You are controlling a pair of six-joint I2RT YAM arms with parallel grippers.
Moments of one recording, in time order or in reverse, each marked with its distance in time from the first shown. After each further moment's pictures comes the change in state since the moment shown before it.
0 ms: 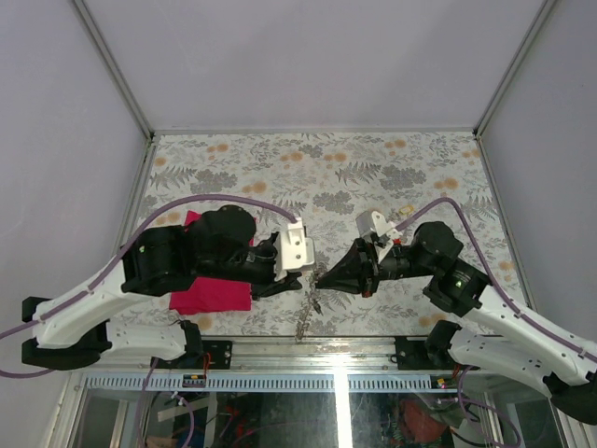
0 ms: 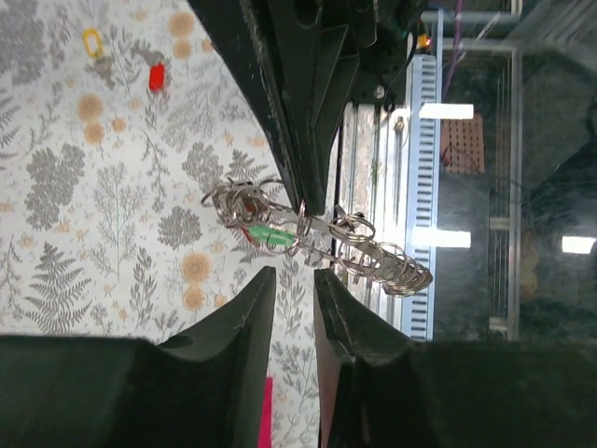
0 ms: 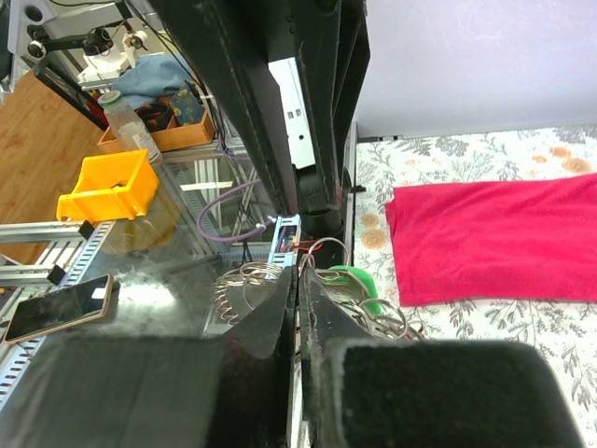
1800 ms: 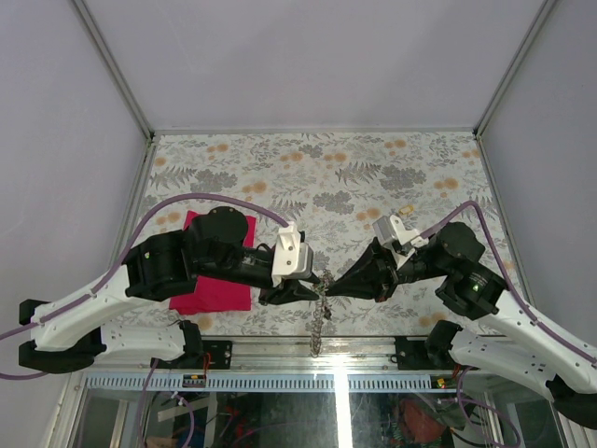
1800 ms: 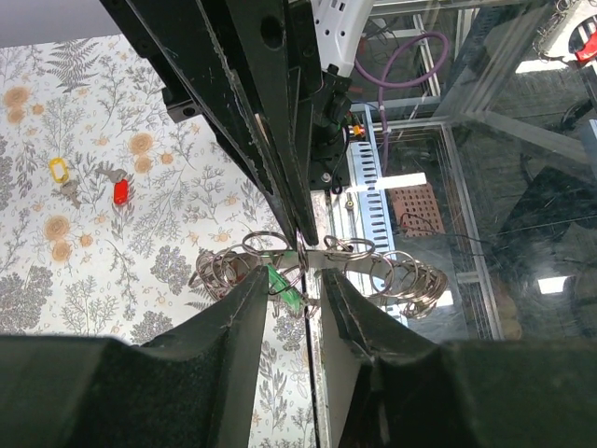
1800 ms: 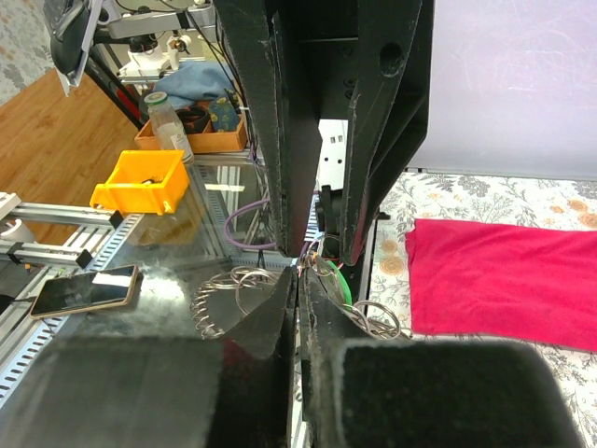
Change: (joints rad) left arm -0.002 -0.087 -0.148 0.305 0.200 -0.010; right arm 0.000 -0.064 0.069 -0.038 -0.097 -0.022
